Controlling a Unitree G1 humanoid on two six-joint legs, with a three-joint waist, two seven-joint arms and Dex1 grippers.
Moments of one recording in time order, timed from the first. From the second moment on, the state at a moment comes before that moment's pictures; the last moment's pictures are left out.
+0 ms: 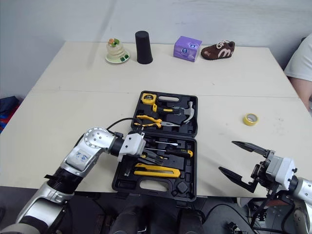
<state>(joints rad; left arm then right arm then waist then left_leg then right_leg) -0.54 0.49 -0.37 -0.03 -0.23 0.12 -1.26 0.25 -0.70 -0.42 -0.12 0.58 -0.32 1.23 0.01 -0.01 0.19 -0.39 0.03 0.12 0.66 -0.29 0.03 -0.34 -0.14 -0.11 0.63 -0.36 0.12</state>
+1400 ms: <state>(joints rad) -0.46 0.47 -0.34 0.02 -0.22 0.09 -1.17 0.29 -0.70 -0.44 -0.22 0.57 -0.28 1.19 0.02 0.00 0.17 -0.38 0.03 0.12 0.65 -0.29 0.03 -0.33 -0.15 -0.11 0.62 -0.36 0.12</state>
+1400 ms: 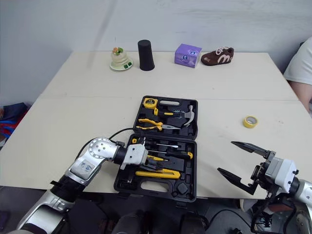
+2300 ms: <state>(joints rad) -0.39 0.52 -0.39 -0.06 -0.20 0.13 -1.23 0.26 -0.70 -0.42 -0.19 0.56 -0.28 1.20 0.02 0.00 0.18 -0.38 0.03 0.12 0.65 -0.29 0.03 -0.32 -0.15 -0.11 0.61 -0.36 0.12</state>
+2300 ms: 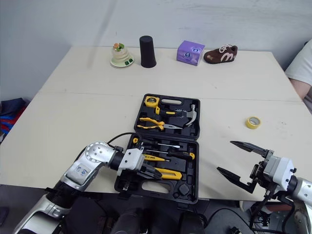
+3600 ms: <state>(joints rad) -0.13 0.76 0.56 0.34 -0.32 0.11 -0.67 0.34 -0.68 -0.91 0.60 0.49 -0.51 0.83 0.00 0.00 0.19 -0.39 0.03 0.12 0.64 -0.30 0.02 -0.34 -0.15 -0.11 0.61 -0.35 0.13</state>
